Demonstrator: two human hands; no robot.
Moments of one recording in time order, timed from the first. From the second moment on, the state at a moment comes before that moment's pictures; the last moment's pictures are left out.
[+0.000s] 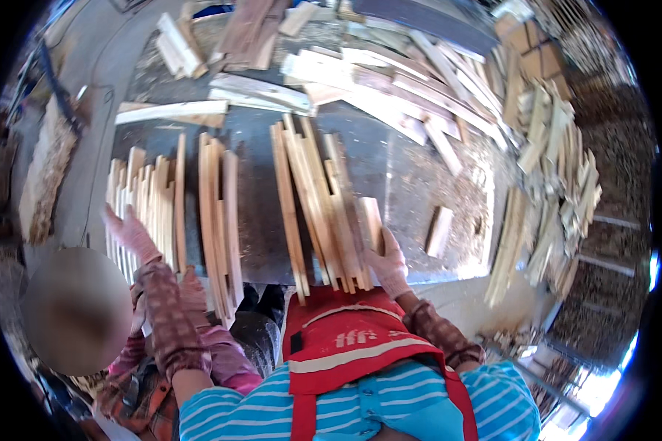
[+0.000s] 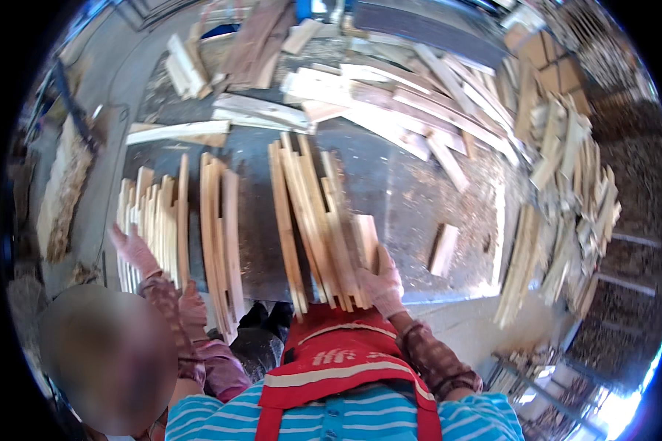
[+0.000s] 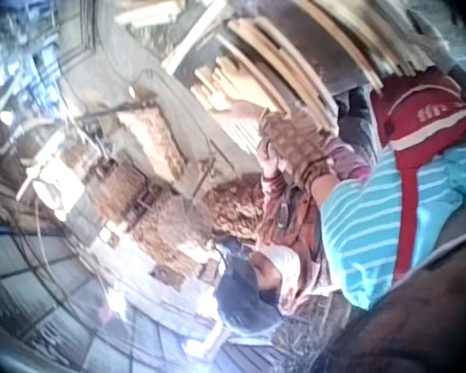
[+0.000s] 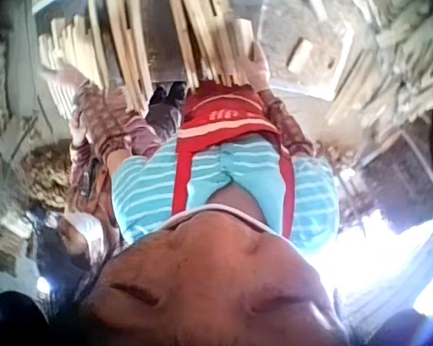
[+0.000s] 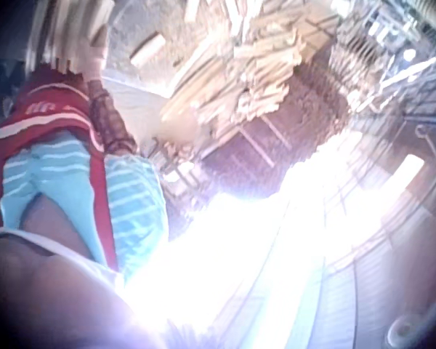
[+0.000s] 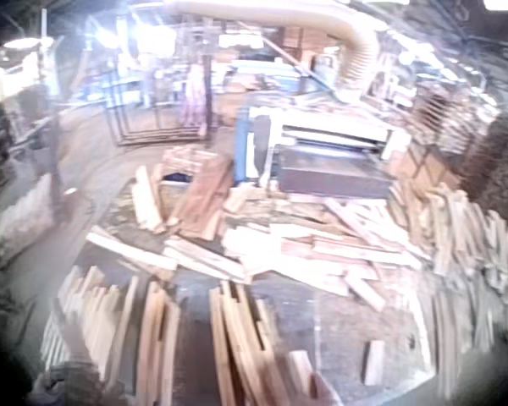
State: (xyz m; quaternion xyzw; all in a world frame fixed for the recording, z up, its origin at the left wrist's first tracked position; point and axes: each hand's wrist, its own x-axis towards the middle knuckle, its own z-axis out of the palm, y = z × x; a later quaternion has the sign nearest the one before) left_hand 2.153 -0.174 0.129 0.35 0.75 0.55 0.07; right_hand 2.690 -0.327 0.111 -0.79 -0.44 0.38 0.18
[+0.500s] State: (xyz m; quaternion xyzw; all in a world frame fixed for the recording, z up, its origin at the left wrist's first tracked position) left_hand 2.513 -0.249 0.023 0.24 0.70 0.41 0.54; right_hand 2.714 -0.320 0.047 -0.70 -0.40 0.55 0.22
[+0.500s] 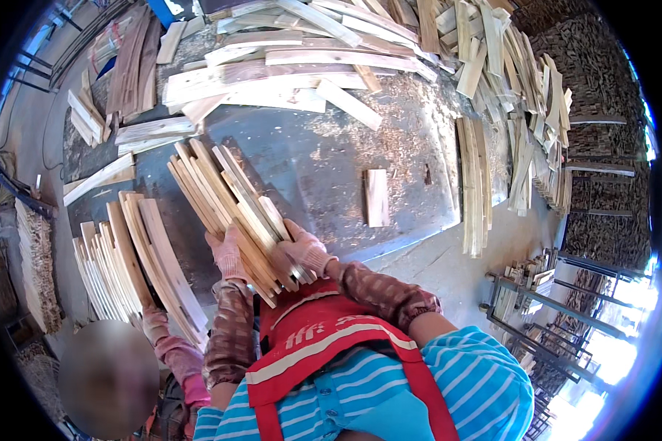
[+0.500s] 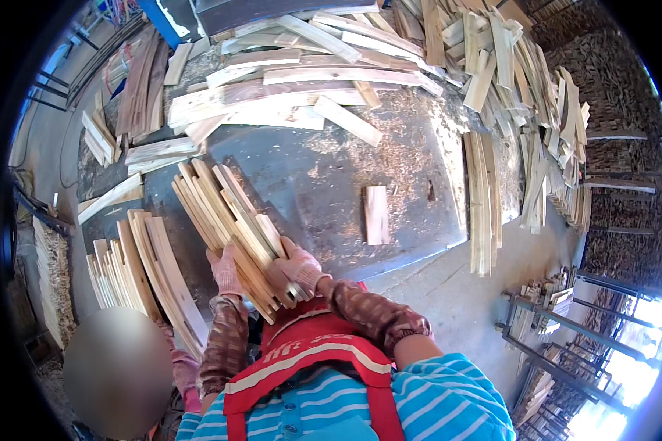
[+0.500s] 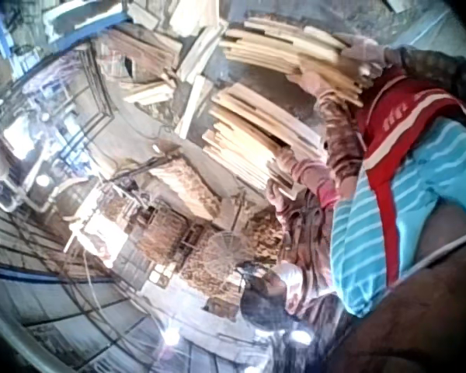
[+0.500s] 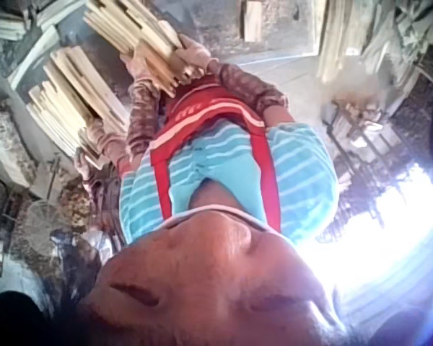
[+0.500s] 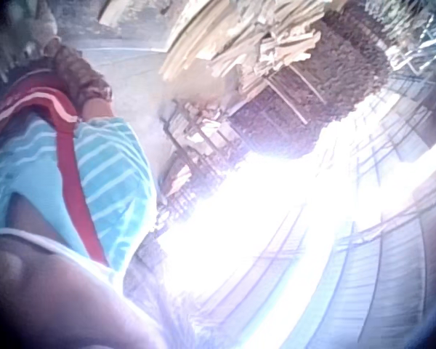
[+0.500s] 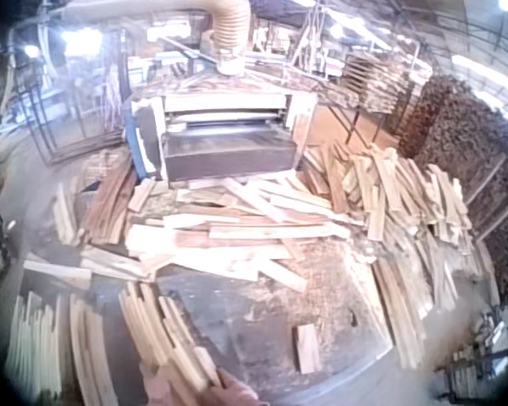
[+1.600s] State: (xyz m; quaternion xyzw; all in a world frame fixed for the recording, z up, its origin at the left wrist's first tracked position) left_hand 2.650 -0.257 0.063 0.51 0.61 0.38 0.48; right_hand 2.930 -0.361 0.046 -0.90 -0.34 0.26 0.06
